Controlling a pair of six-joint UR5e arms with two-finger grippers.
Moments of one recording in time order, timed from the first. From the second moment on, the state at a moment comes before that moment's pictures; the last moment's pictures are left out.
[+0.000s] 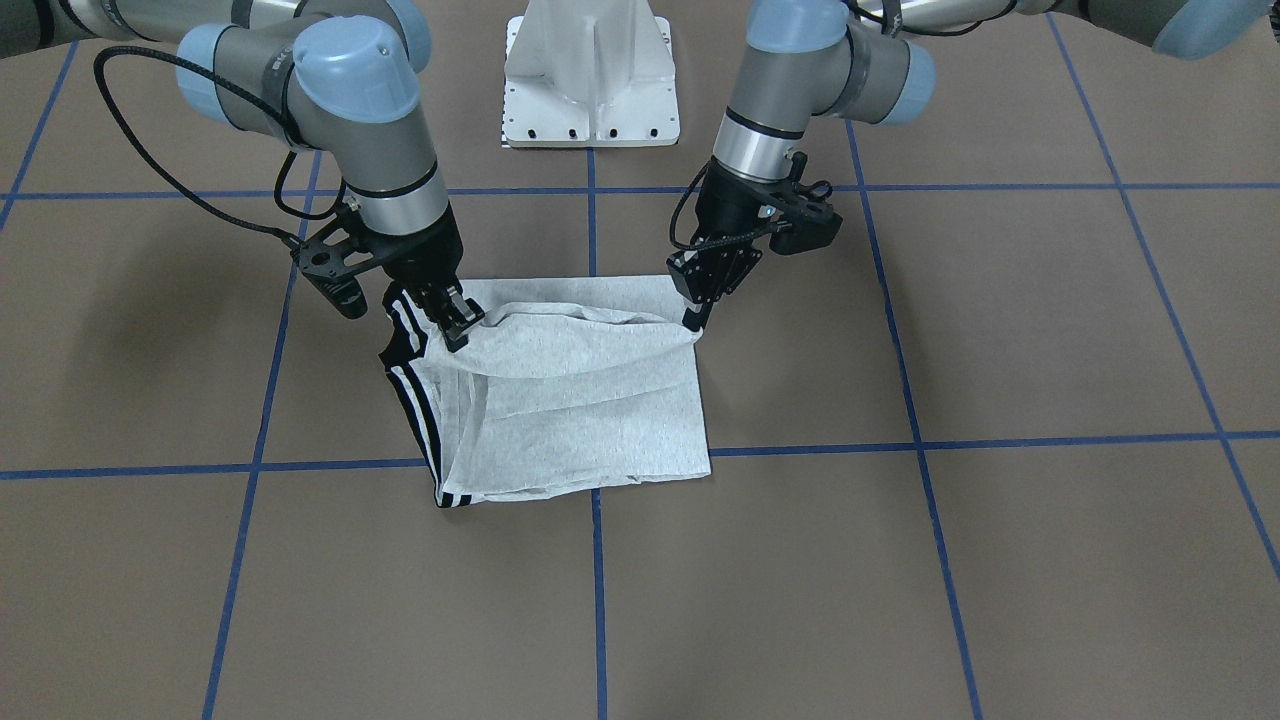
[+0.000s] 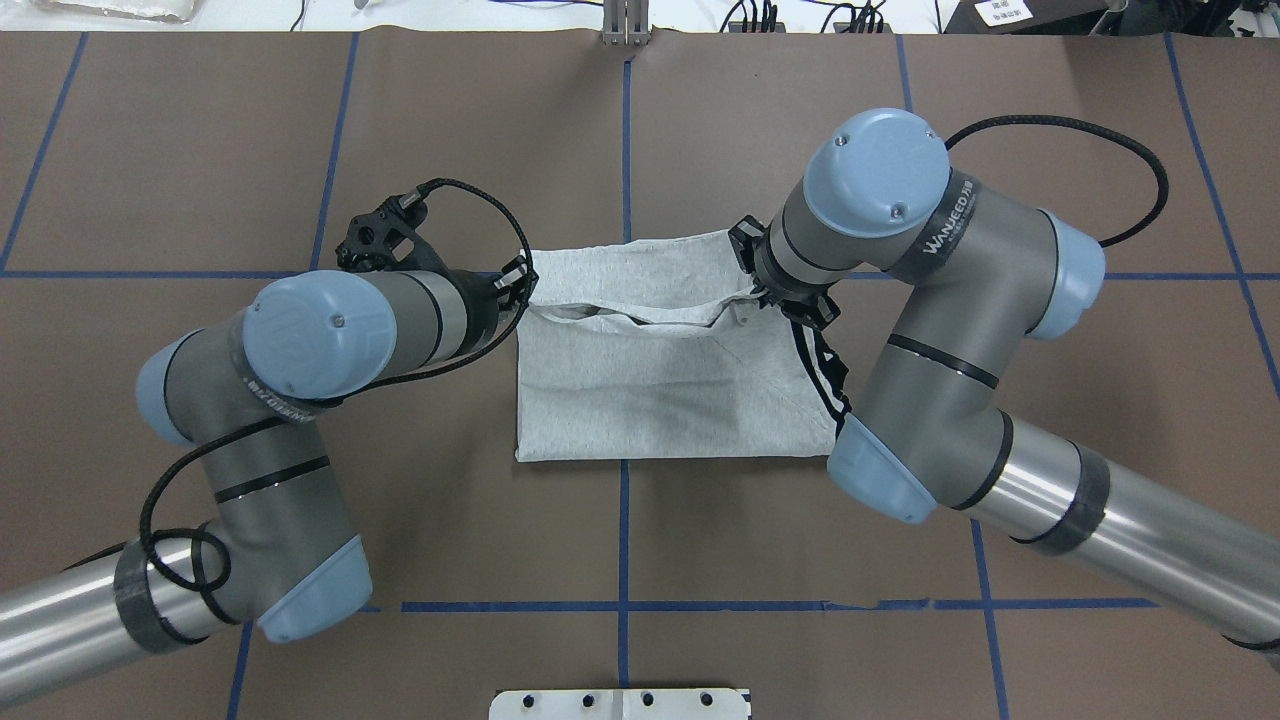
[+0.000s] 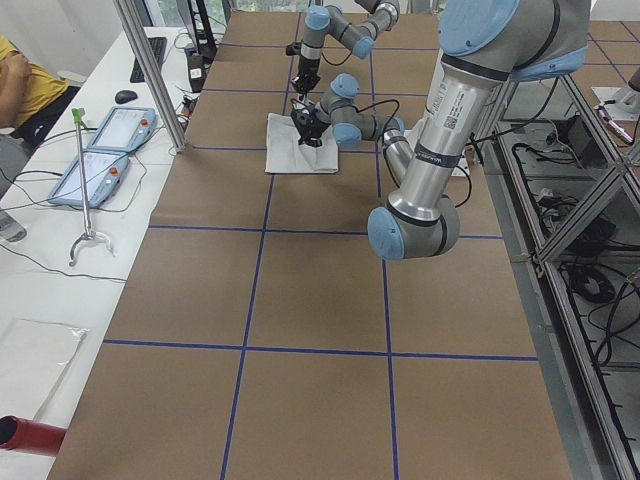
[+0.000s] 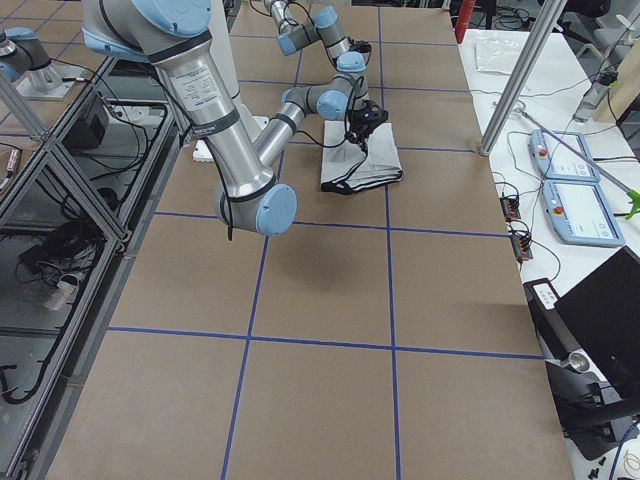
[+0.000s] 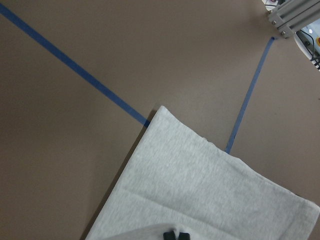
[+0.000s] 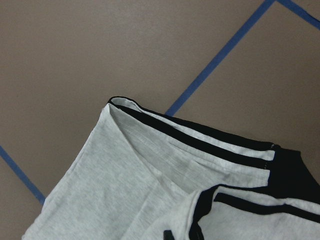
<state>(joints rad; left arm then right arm) -0.53 -2.10 -1.75 -1.99 -1.51 -1.86 0.66 -0.95 1.72 -1.54 1.84 1.94</state>
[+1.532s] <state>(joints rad) -0.77 -2.13 -1.51 -2.20 -1.79 -1.27 1.00 -1.03 1.43 -1.31 2.11 1.29</state>
